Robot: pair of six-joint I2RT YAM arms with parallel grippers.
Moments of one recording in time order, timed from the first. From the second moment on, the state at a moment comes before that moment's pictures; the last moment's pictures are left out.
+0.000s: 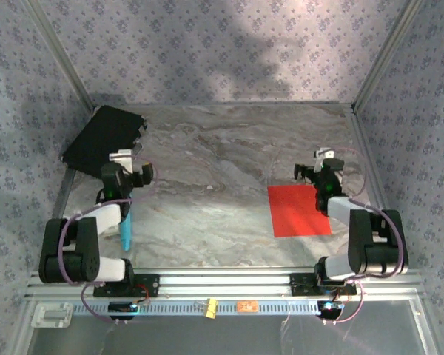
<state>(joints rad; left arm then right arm) 0.01 1.32 0.45 0.49 0.01 -0.05 -0.03 1.38 0.52 0.38 0.02 0.01</state>
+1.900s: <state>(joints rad) -0.24 1.11 0.69 -0.18 0.17 -0.65 0.44 1.60 0.78 -0.07 -0.24 1.16</state>
